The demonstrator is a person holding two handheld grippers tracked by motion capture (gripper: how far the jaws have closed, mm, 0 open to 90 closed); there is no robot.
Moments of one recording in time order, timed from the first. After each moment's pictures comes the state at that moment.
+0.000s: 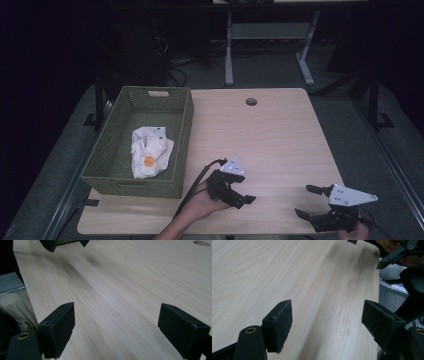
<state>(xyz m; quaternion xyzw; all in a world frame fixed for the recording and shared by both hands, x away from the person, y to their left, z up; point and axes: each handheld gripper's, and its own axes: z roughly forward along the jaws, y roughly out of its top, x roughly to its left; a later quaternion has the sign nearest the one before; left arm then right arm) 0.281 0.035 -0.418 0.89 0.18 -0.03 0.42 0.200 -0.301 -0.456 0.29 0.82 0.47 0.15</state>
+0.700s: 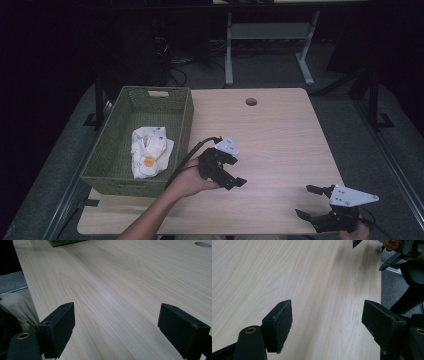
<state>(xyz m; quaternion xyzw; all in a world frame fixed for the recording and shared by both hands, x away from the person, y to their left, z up) 0.311 0.054 -0.359 0.92 0.14 0.00 0.38 0.200 -0.302 -0.455 0.28 0.82 0.48 0.15</state>
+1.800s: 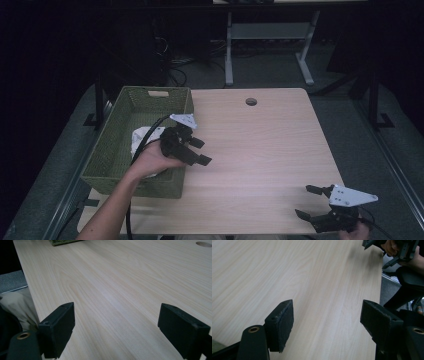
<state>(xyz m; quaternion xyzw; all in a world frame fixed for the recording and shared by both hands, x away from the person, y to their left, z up) 0.353 0.146 -0.328 0.90 0.20 -0.04 0.38 0.200 -0.301 -0.456 0.28 0.82 0.47 0.14</state>
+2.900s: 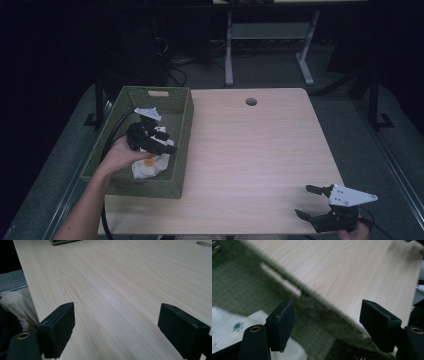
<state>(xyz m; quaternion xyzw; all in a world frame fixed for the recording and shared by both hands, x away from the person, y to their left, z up) 0.374 0.235 -0.337 0.89 0.30 0.01 0.35 0.201 -0.301 -0.456 0.28 0.82 0.47 0.14</state>
